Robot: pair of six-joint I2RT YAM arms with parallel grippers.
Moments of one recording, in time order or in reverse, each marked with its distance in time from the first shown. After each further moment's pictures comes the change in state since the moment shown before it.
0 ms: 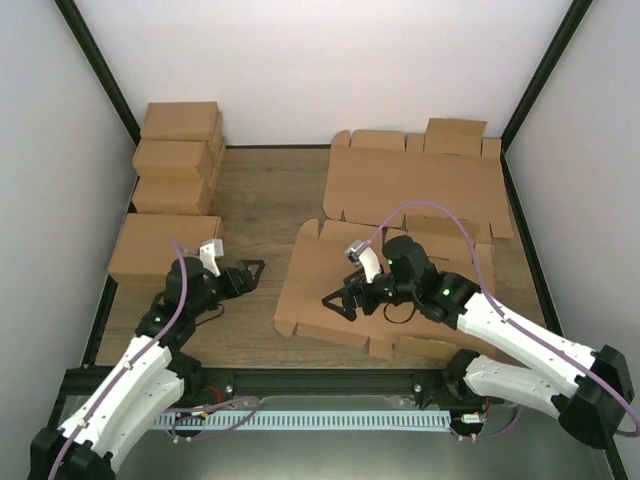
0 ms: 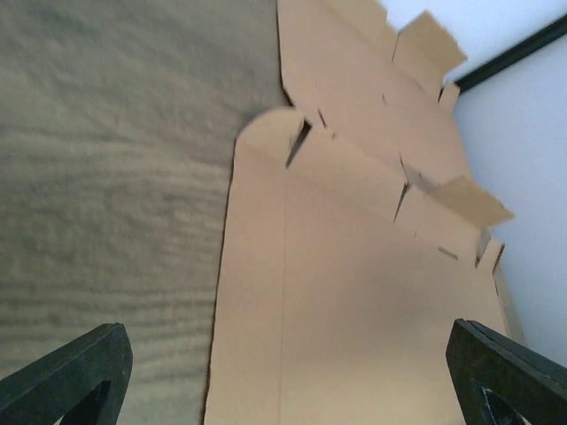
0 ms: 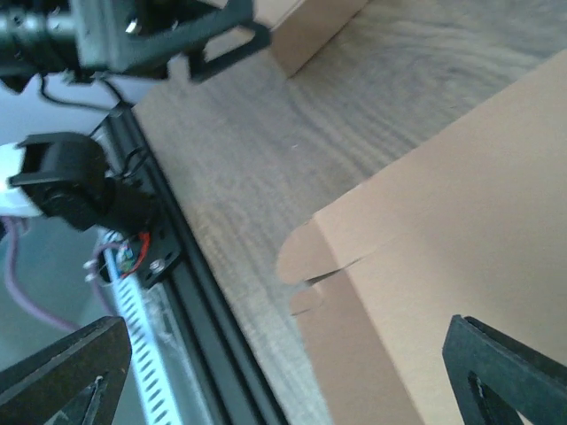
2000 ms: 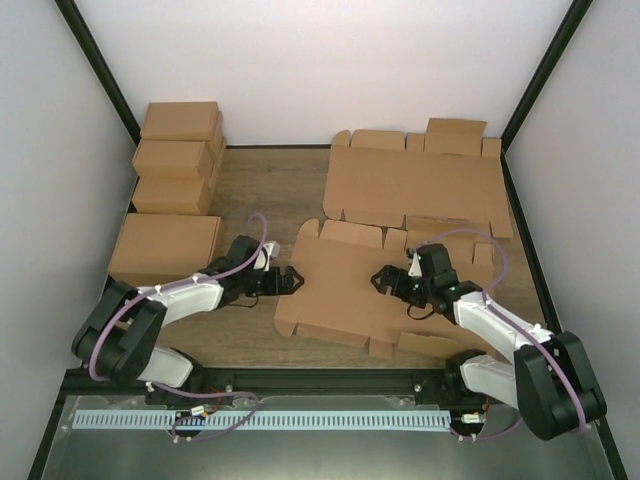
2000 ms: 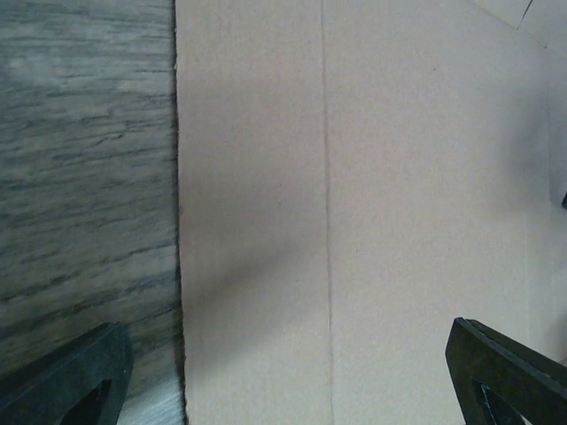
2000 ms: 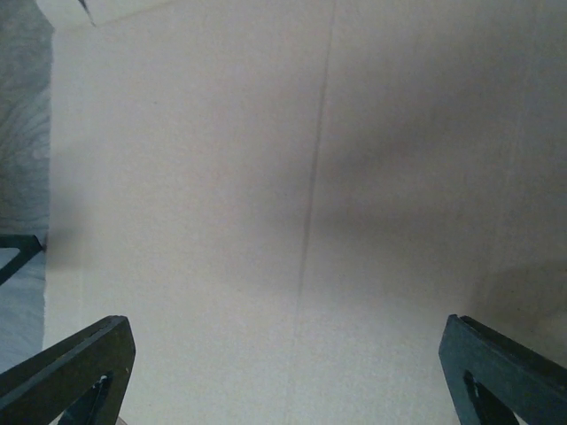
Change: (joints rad) left arm -0.153 0.795 0.159 0.190 0.152 0.132; right arm -0.481 0.098 -0.338 0.212 0.152 0.349
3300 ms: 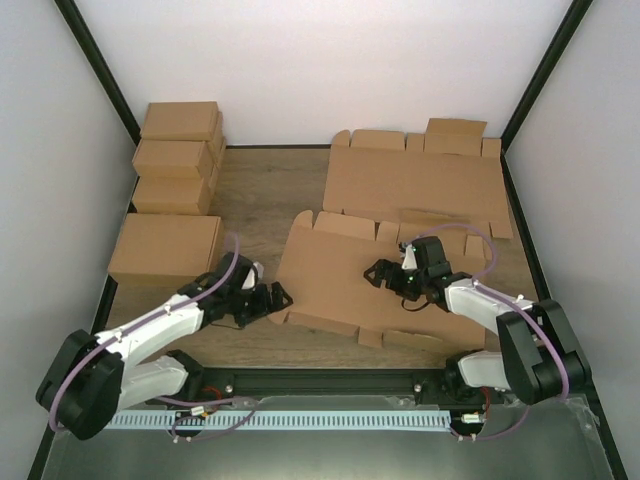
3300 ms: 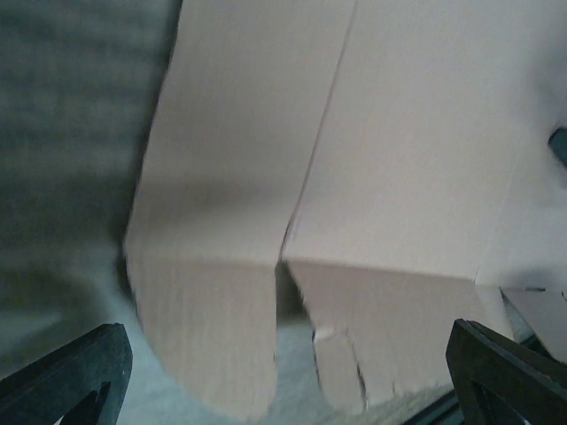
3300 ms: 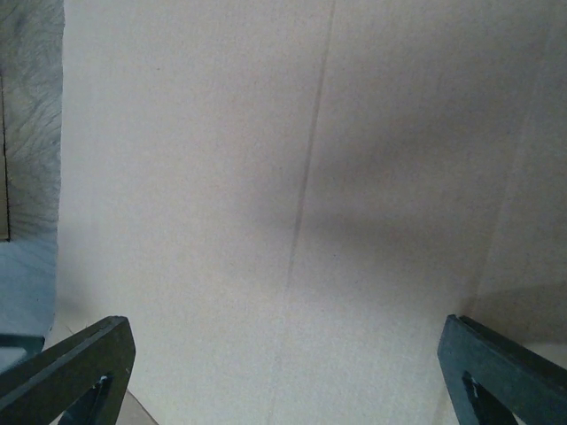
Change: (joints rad) left arm -0.041 -0.284 -0.048 -0.342 -0.011 -0.240; right arm -0.011 0.199 0.043 0.126 -0.092 -0.022
